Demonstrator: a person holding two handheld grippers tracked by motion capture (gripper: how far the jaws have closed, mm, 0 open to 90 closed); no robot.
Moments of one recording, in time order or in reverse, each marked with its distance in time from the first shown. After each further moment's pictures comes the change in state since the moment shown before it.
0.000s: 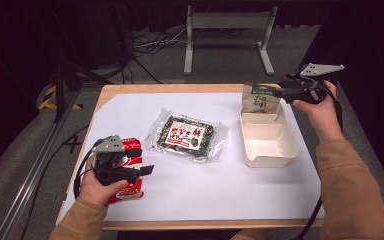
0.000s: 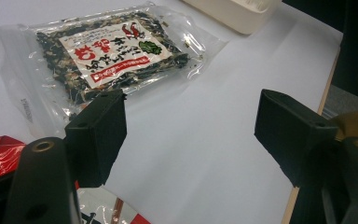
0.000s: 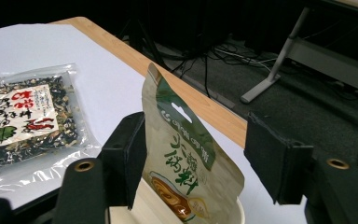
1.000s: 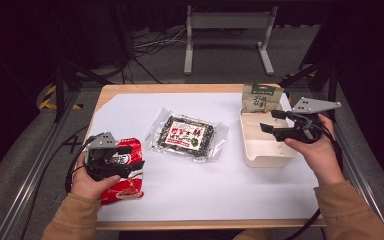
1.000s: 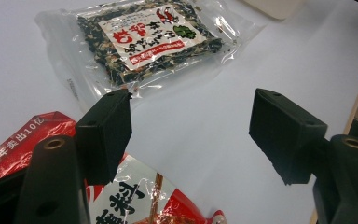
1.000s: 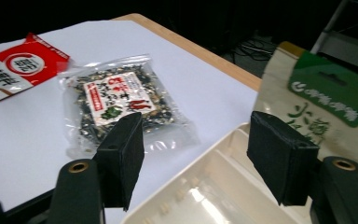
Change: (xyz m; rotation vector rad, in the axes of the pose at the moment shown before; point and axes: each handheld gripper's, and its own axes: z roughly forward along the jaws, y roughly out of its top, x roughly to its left) left arm 0.016 -0.004 -0.013 0.044 0.086 -0.017; right arm 0.119 -0.018 -0.043 0.005 0.067 0.013
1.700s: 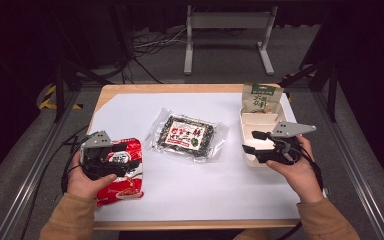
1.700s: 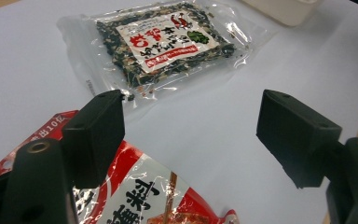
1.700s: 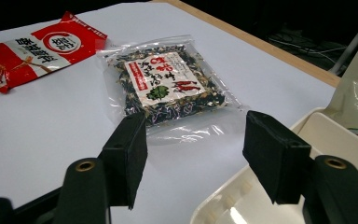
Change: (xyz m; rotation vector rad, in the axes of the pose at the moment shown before) left arm 0.007 -0.002 -0.007 -0.024 0.040 -0.010; right arm 0.052 -0.031 0.027 0.019 0.080 -0.014
